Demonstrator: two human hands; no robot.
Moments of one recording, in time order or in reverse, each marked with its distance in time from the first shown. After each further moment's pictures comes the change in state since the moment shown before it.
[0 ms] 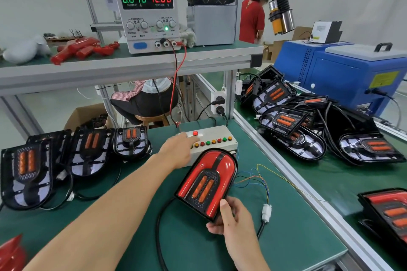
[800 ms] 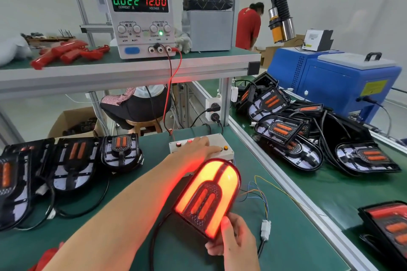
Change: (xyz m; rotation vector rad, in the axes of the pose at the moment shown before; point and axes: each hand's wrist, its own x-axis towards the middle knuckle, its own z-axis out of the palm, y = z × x) left_hand 0.067 0.024 0.021 -0.006 -0.053 0.313; right_hand 0.001 -0.005 -0.001 -0.026 0.106 -0.053
